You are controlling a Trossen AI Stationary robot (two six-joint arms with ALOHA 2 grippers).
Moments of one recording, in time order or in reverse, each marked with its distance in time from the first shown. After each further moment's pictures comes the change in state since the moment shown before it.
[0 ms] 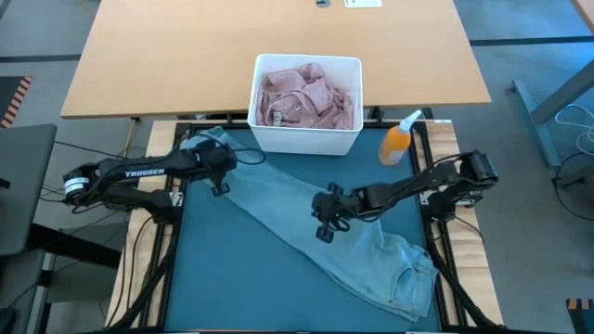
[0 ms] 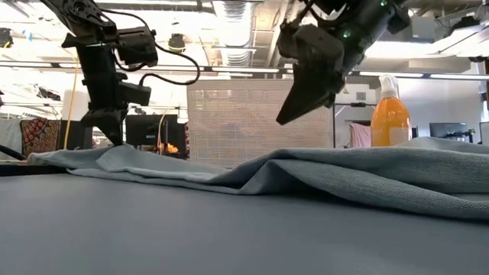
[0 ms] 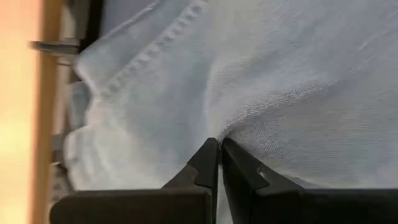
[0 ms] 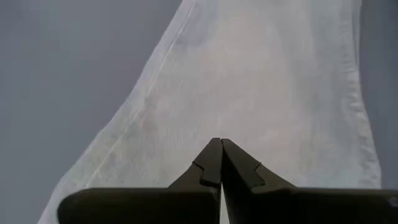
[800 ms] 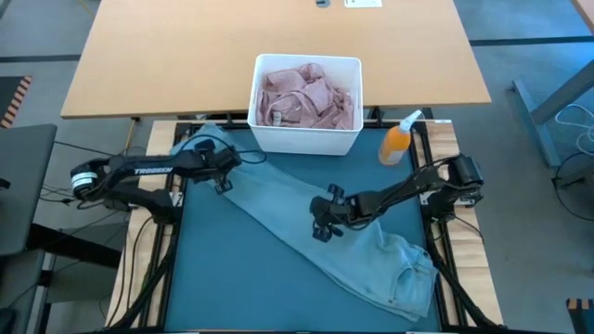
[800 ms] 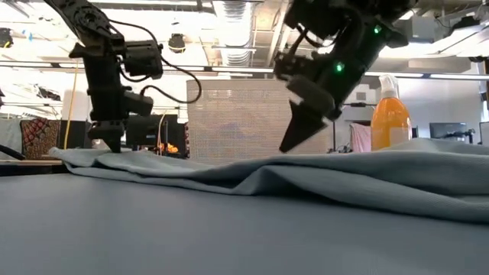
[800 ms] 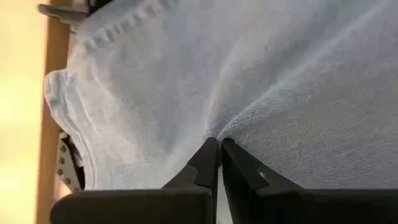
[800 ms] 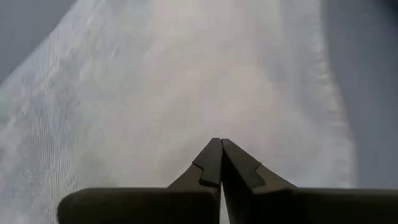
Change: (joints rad) left arm -0.005 0.087 -0.003 0.034 -0.115 -0.110; right arm 0.013 0.130 -0.001 0.009 0.186 0.002
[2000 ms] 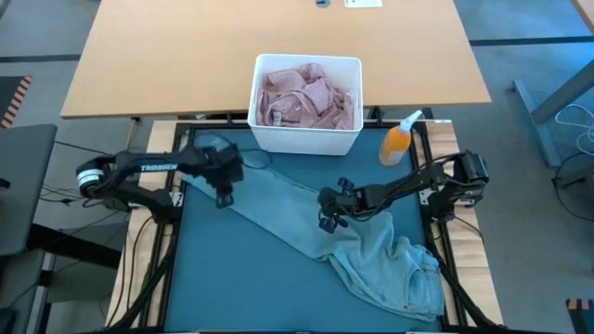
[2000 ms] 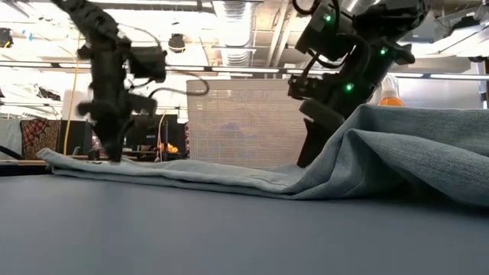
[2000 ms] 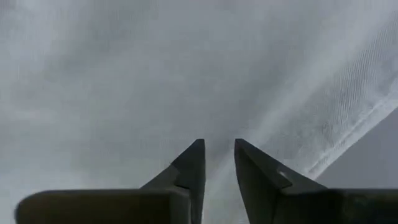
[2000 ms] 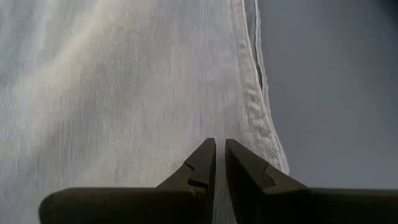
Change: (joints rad) left arm 0.035 0.062 0.007 0.002 0.581 0.126; right arm -0.069 -0.057 -0.115 0.014 -0.014 0.046
